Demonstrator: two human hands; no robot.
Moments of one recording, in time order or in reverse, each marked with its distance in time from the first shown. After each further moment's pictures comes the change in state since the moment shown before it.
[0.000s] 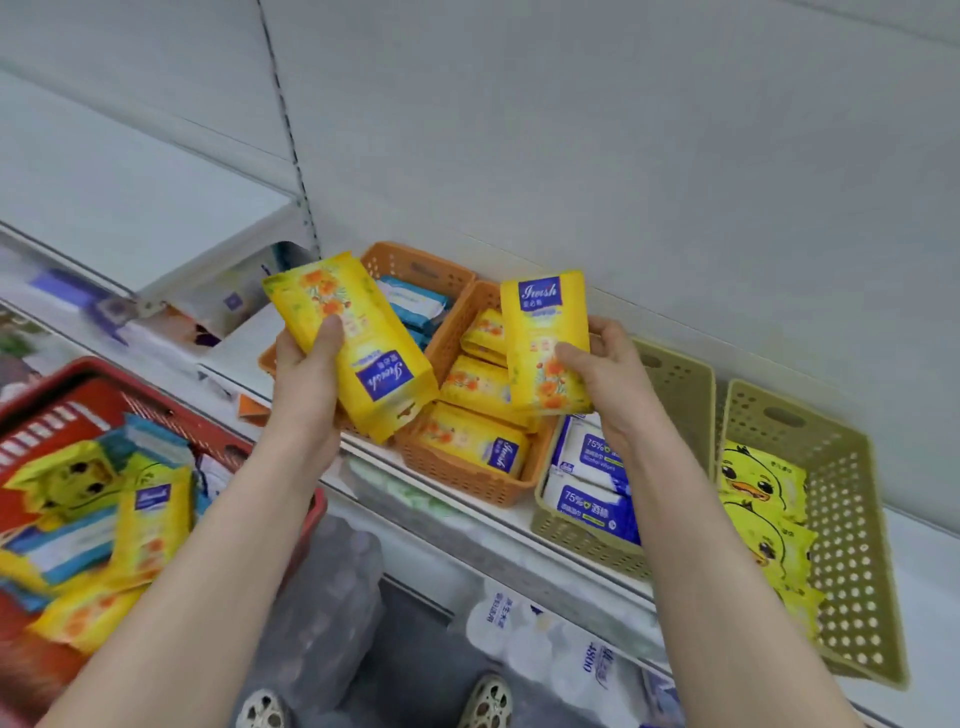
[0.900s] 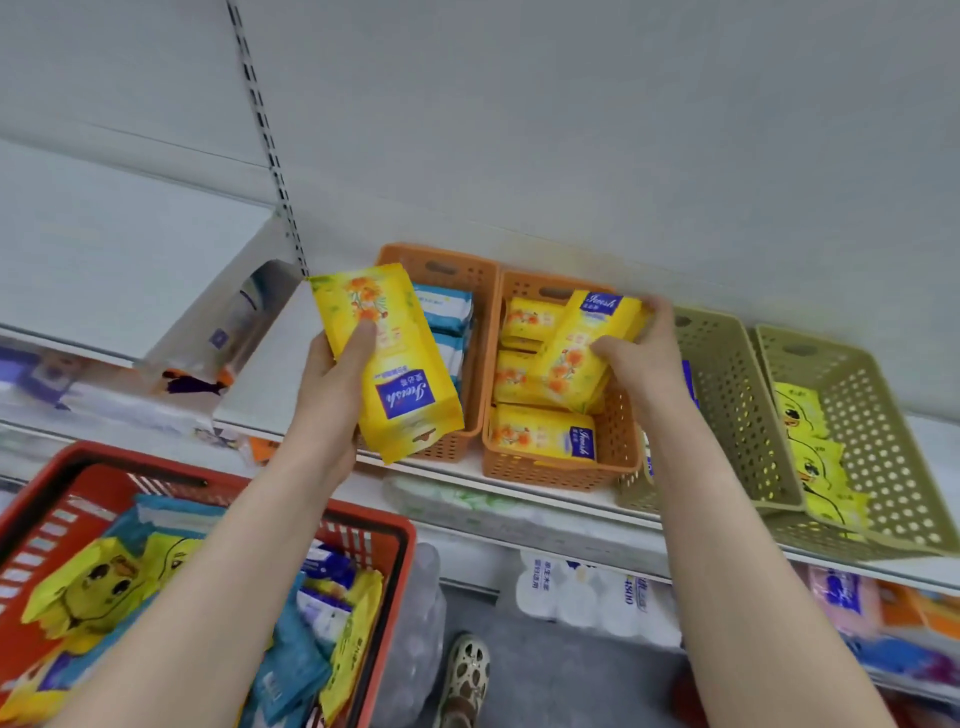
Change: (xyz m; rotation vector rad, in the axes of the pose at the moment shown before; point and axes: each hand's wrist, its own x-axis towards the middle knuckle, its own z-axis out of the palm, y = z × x) left_hand 0.085 0.037 -0.062 0.146 -0.329 -0.190; right_hand 0.009 0.015 0.078 -0.211 0.514 0.085
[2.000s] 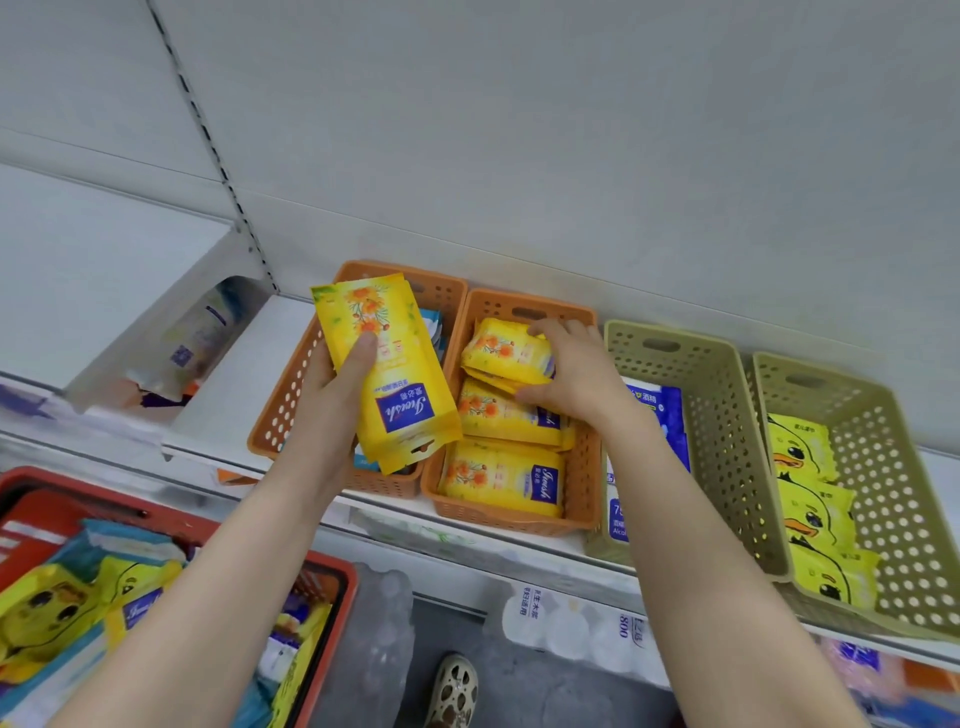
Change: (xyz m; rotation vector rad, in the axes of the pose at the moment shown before) left_hand 0.015 -0.014 0.070 0.025 -0.026 0.014; right_hand 0.076 0.016 0.008 -0.900 -0.379 -0.513
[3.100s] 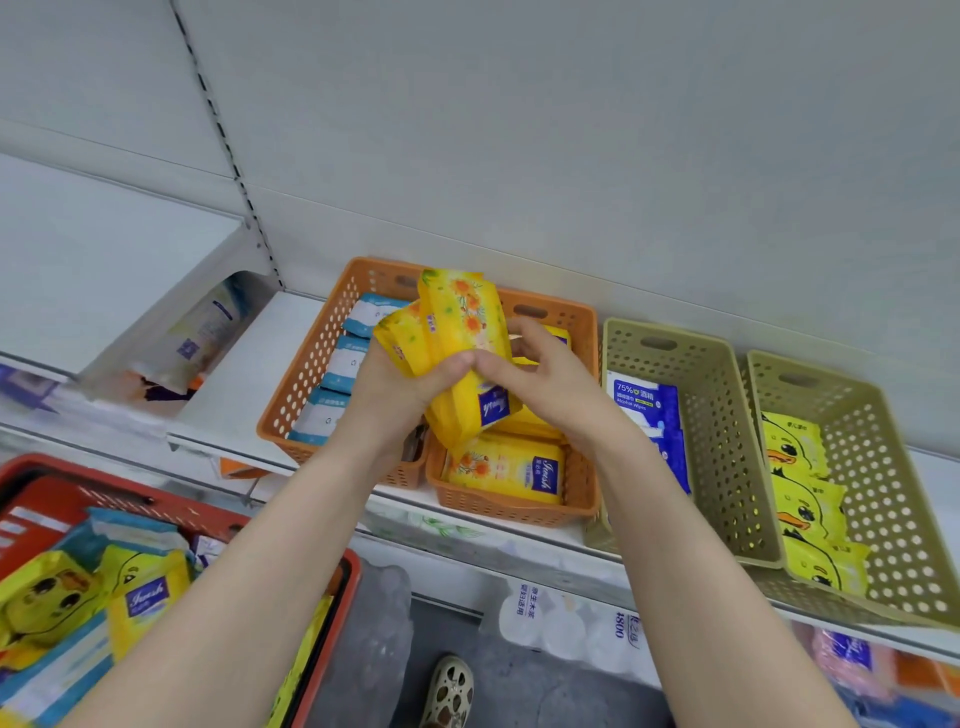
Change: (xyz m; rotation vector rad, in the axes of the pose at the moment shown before) left_hand -0.011 -0.008 0.031 0.120 -0.159 0.080; right_hand -0.054 -0.062 -0.021 0.910 -0.160 0.004
